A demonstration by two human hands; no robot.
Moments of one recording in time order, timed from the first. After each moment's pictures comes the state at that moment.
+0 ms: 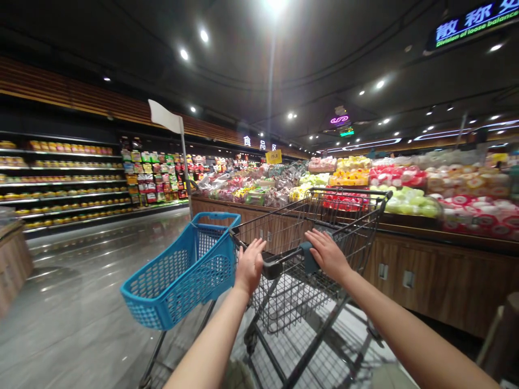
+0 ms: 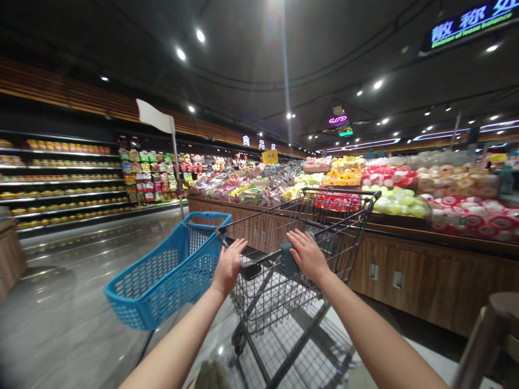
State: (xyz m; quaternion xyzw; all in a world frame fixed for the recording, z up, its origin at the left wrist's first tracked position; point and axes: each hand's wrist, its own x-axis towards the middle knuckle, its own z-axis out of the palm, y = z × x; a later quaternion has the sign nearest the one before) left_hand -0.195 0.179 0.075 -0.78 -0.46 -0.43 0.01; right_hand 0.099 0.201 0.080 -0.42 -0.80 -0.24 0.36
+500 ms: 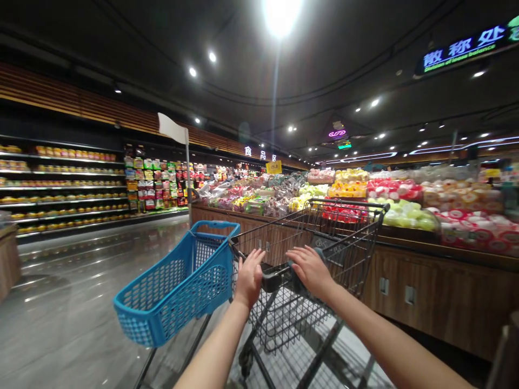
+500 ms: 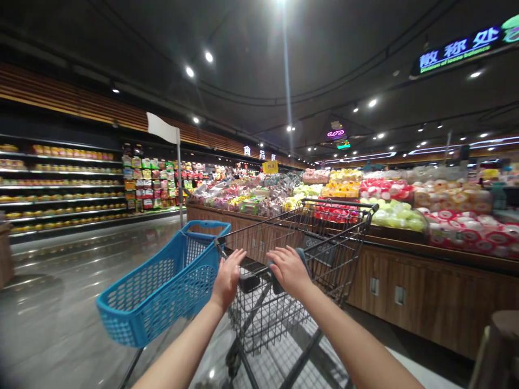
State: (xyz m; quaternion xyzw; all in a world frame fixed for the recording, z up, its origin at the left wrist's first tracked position) left_hand -0.194 0.180 0.071 -0.77 -0.45 -0.46 0.01; right_hand 0.044 0.183 0.089 -0.37 -0.83 -0.18 0.36
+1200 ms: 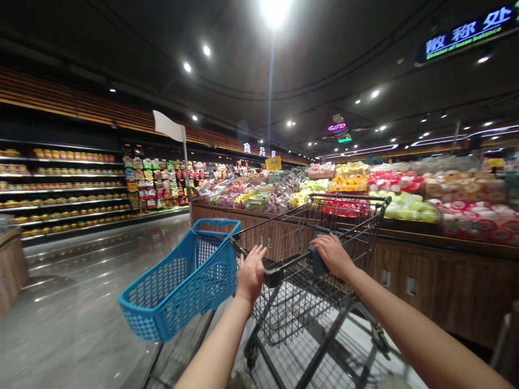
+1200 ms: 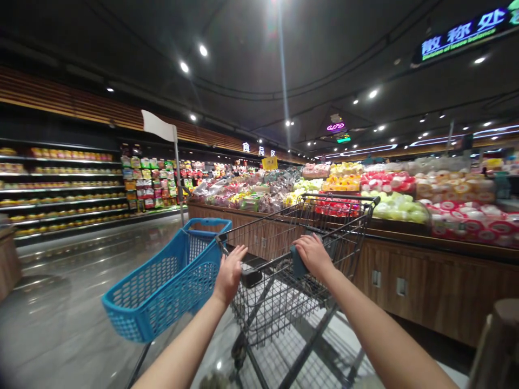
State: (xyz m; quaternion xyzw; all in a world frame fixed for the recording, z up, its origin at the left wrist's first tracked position) left_hand -0.195 0.180 0.072 -0.77 -0.46 -0.44 0.01; right_hand 0.115 0.215 0.093 -0.47 -0.78 -0.18 0.37
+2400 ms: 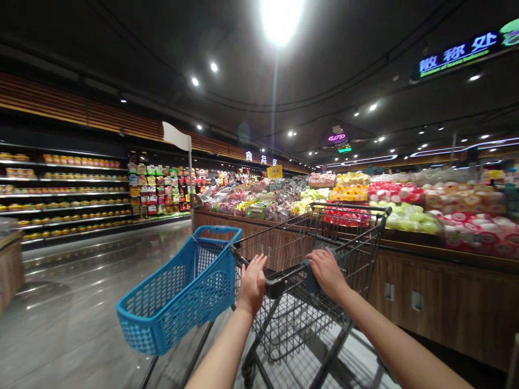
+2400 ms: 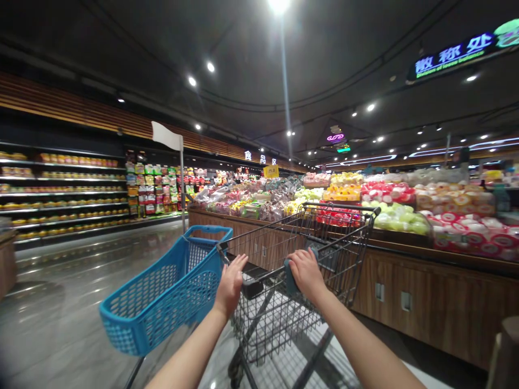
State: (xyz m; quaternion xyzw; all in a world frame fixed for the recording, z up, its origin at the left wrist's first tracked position) left_hand -0.193 0.179 0.067 -0.76 -0.46 -0.47 0.01; right_hand 0.082 0.199 0.084 -0.46 -0.77 -0.17 0.40
